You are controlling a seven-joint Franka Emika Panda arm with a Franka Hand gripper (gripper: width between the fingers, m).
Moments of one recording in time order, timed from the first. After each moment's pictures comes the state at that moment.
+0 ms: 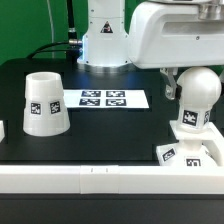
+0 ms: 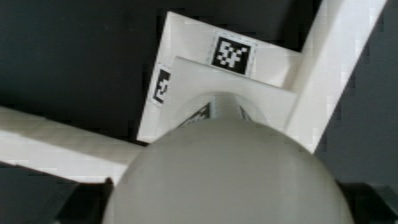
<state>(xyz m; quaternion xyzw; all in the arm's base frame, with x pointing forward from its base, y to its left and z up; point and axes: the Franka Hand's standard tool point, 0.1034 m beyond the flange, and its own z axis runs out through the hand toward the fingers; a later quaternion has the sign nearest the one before) 0.623 0.091 0.111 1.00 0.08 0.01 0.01</state>
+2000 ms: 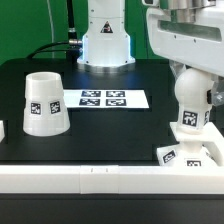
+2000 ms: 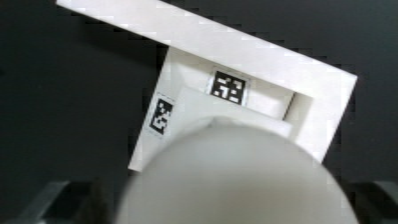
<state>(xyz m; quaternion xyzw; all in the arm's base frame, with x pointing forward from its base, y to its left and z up) 0.621 0.093 0.111 0.82 -0.57 -0.04 -0.07</state>
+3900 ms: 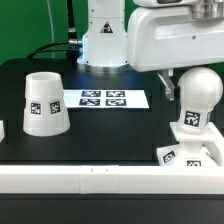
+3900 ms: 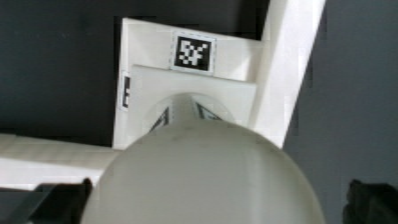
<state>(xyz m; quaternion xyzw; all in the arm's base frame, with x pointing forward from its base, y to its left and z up) 0.623 0.100 0.114 0.99 0.14 0.02 -0.03</state>
